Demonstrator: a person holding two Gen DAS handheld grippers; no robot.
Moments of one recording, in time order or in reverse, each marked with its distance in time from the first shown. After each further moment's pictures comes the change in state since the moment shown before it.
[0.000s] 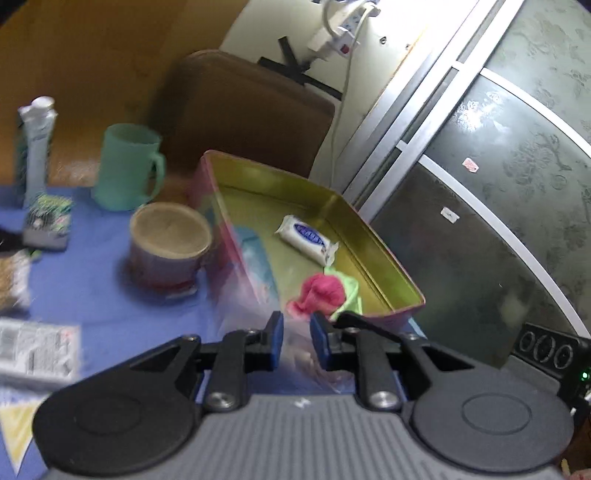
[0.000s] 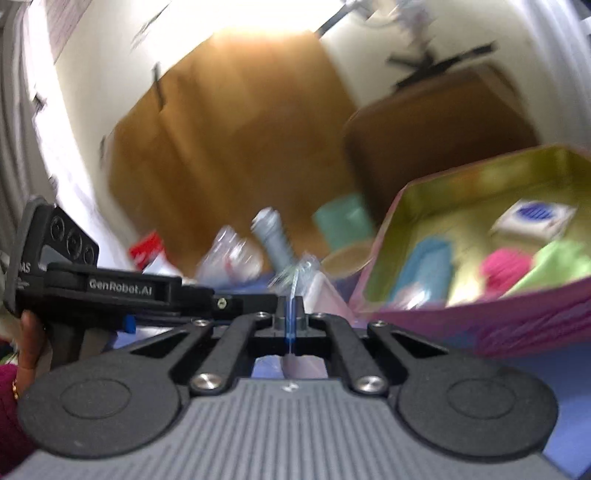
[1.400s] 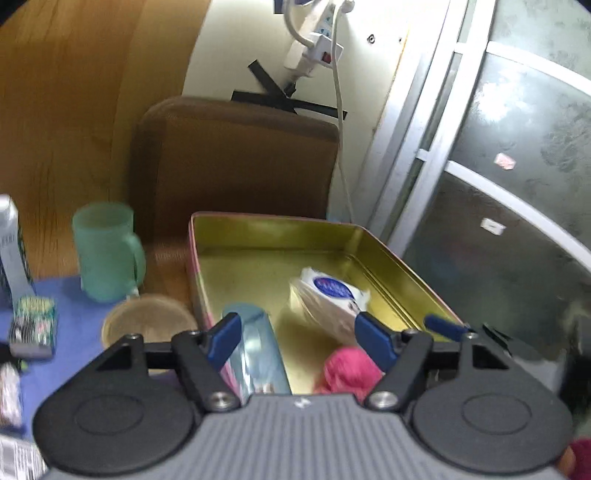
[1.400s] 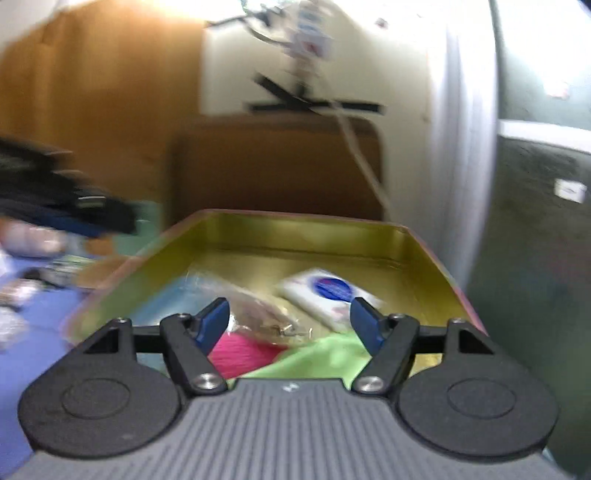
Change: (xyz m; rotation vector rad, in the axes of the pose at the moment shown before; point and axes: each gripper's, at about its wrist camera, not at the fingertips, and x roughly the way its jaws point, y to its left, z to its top) left arm 0.056 -0.035 0.035 0.138 -0.086 0.171; right arm 0.018 -0.110 0.042 -0.324 -0.003 -0.525
